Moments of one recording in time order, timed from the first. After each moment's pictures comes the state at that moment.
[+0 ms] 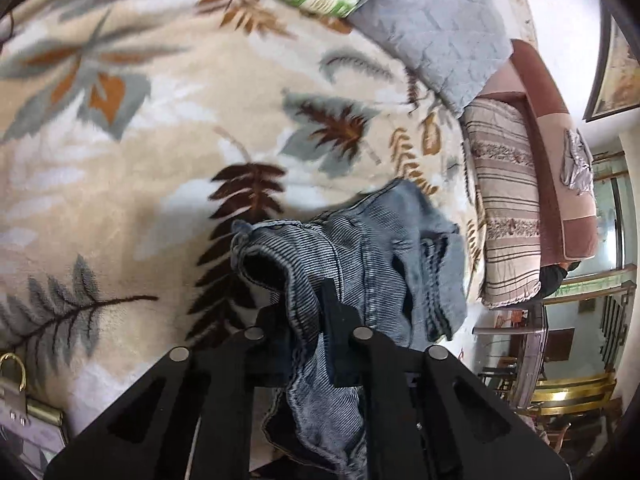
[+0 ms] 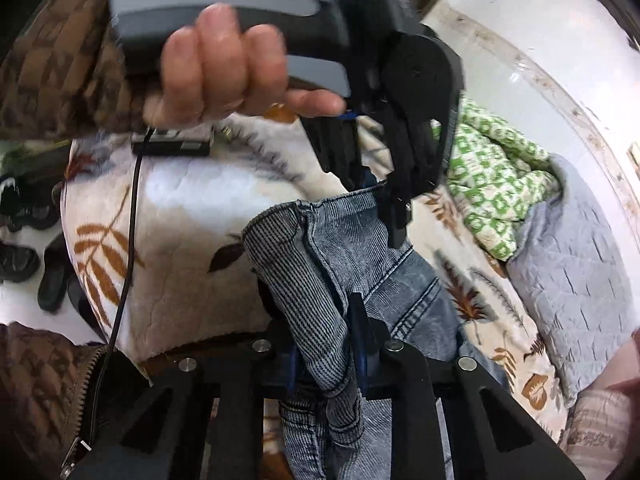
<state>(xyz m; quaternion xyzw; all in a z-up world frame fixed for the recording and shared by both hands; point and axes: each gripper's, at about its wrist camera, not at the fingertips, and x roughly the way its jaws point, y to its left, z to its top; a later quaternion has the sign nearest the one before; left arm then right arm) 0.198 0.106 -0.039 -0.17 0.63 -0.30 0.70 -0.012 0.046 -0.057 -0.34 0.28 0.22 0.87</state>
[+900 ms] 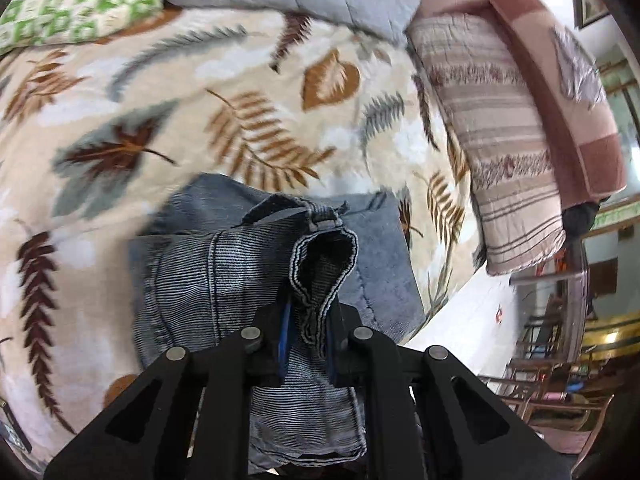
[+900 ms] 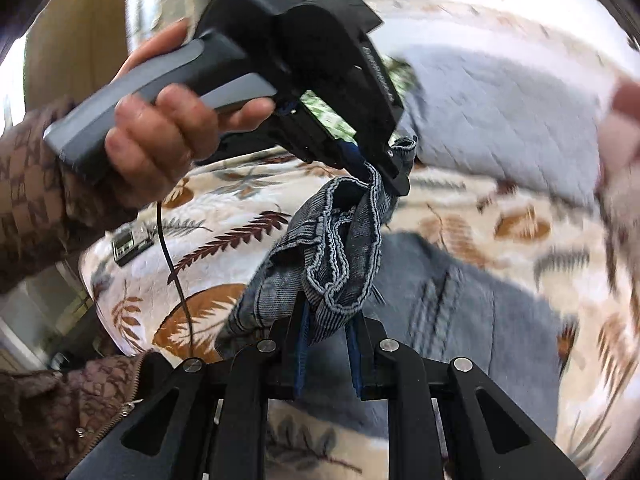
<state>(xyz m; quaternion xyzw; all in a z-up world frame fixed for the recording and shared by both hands) 0.145 -0.150 0.012 -0.01 0.64 -0.33 0.69 -0.061 -0.191 -0.017 0.02 0.33 0.17 0.93</state>
